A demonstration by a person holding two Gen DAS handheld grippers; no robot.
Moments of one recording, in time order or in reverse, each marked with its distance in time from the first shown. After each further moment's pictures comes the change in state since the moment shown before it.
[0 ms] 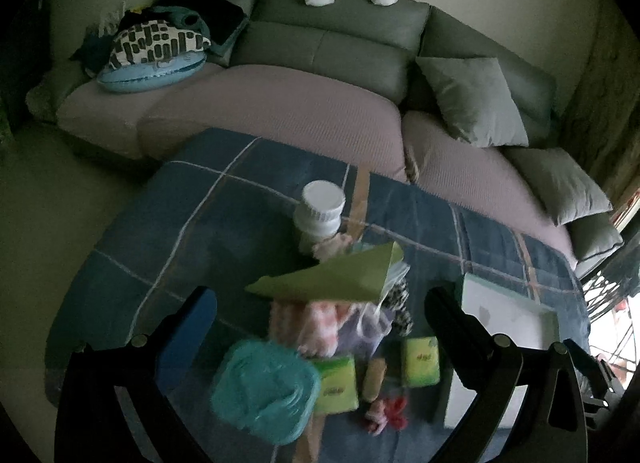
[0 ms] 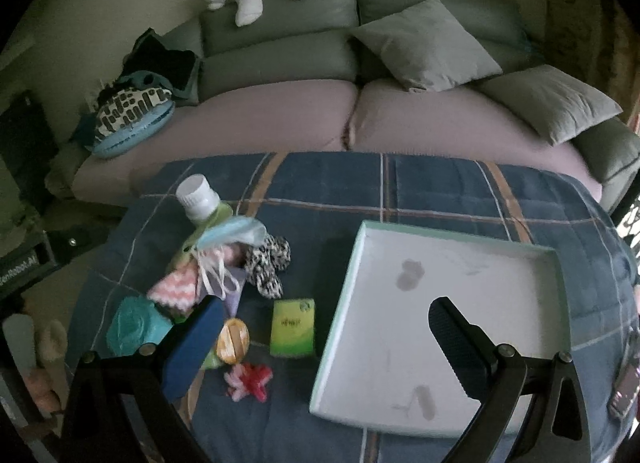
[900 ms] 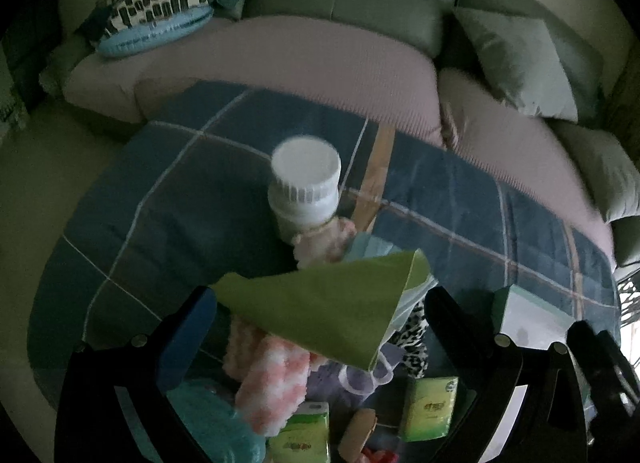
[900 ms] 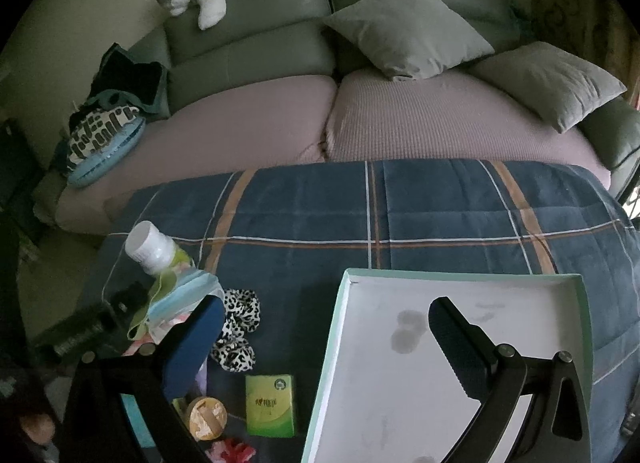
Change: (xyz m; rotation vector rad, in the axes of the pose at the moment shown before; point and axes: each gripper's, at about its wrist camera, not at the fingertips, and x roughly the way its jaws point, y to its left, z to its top) left arm 0.112 -0.035 0.010 -0.030 0.188 0.151; right arm 0.073 -0.029 0.046 0.096 0.036 -0.021
